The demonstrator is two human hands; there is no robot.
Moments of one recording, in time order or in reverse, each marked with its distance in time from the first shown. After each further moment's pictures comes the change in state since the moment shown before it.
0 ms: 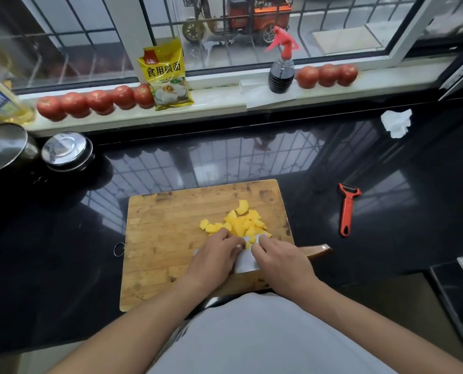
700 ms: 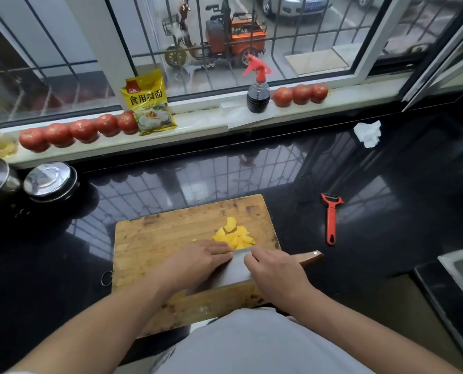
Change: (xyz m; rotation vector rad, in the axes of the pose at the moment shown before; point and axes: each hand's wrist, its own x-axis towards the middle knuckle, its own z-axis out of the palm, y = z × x) left_hand 0.044 -0.041 -0.030 0.418 -0.083 0.796; right_hand 0.001 0.004 -0.026 -0.036 -0.013 0.052
